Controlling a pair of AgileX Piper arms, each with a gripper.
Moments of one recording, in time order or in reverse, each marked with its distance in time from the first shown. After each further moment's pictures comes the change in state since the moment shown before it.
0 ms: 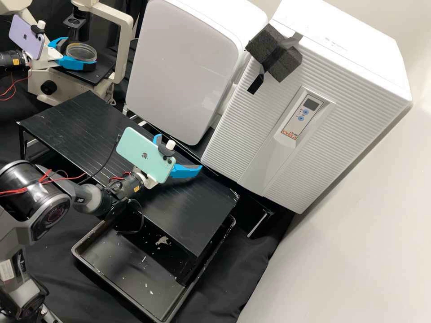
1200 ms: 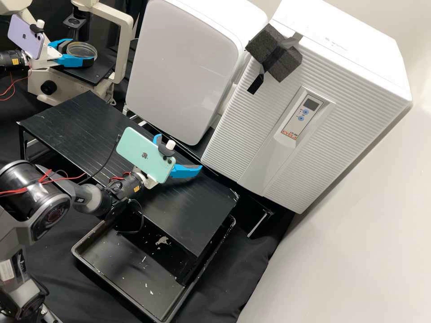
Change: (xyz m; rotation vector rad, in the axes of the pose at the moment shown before) left arm -0.001 0.000 -0.001 -0.003 -0.001 0.010; right arm 0.000 0.000 0.000 0.000 0.000 0.000
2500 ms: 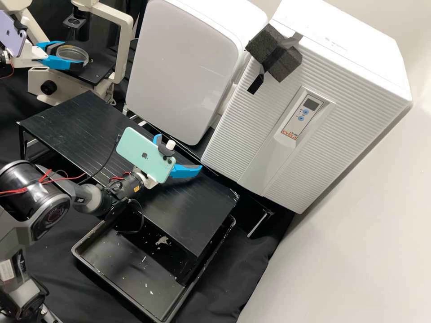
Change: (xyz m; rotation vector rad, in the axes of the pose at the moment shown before) left arm -0.054 0.019 0.014 0.021 -0.080 -0.010; right arm 0.000 0.000 0.000 0.000 0.000 0.000
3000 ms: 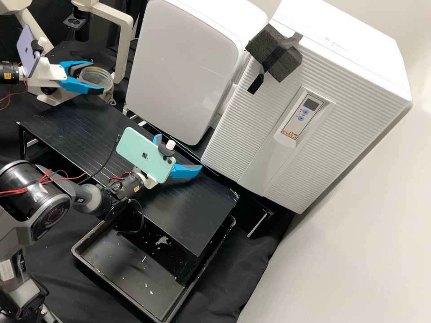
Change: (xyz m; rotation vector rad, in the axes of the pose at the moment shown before) left arm 0.005 -0.028 0.095 0.115 -0.295 -0.085; right arm 0.000 0.000 0.000 0.000 0.000 0.000
